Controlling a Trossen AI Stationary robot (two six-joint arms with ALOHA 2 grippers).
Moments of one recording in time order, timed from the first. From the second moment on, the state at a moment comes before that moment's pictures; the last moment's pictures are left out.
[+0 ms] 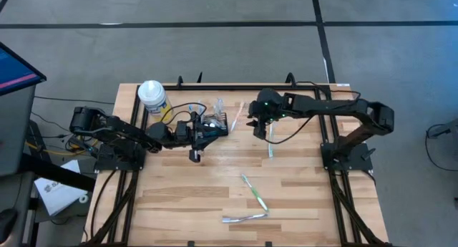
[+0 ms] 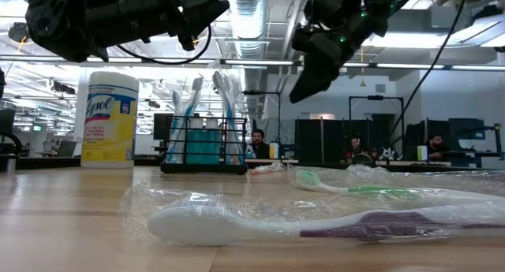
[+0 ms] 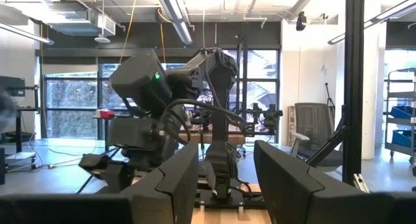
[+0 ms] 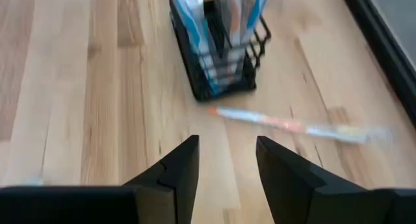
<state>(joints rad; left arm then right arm) 0.00 1.45 0.39 1.41 -0.06 0.00 -0.31 1.50 1.04 -0.36 -0.11 -0.11</state>
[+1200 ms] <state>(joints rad) 0.00 1.45 0.39 1.41 -0.06 0.00 -0.20 1.48 1.04 -0.91 -0.09 -0.57</state>
